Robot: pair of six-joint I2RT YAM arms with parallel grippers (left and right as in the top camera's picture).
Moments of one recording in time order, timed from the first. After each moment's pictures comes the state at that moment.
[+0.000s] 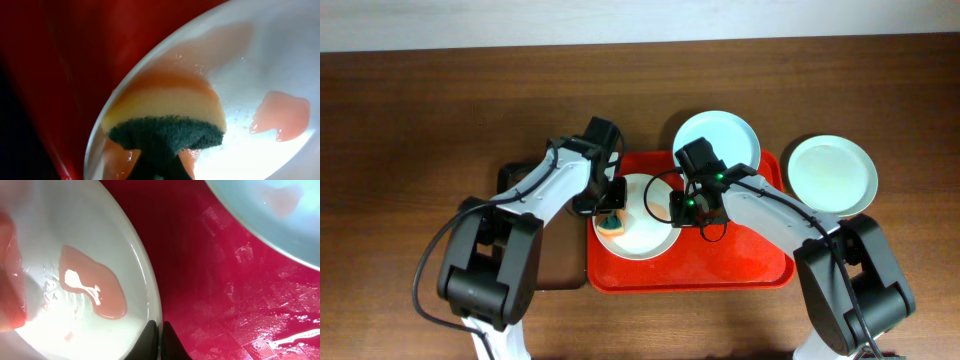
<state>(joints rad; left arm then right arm) -0.39 1.99 1.33 -0.85 0.18 -0.32 0.46 1.82 1.07 -0.57 -0.19 0.44</state>
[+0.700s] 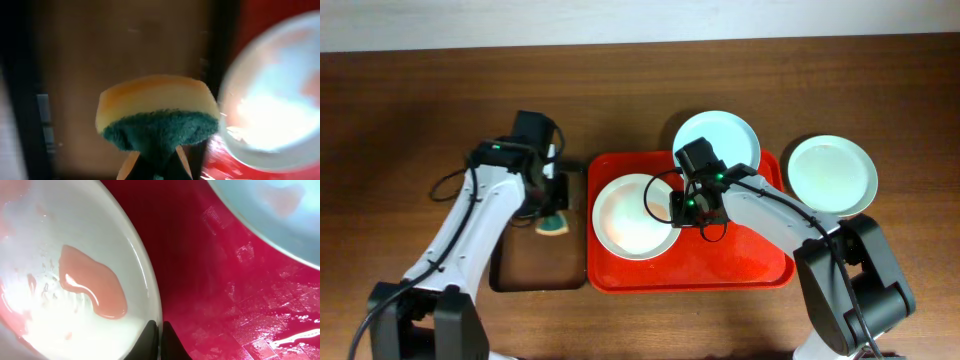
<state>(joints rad) -0.18 1.64 1.25 -1.04 0.01 -0.29 0.46 1.82 1.07 -0.57 -0.19 0.44</state>
